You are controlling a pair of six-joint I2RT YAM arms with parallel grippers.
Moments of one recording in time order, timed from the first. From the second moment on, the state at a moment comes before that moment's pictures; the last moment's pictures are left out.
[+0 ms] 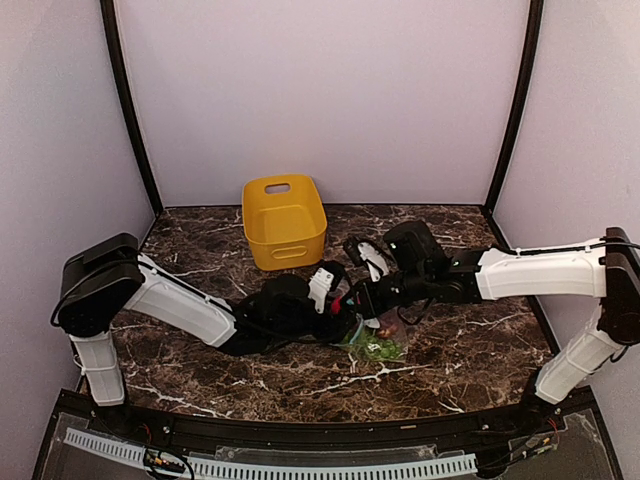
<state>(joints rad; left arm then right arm) -1.07 1.90 0.90 0.61 -0.14 -0.28 0.91 1.52 0.96 -0.13 -0.27 0.37</state>
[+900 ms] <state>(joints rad) -1.06 1.48 0.79 0.22 -0.06 -0.29 0.86 1.49 0.94 -0.16 -0.24 0.34</state>
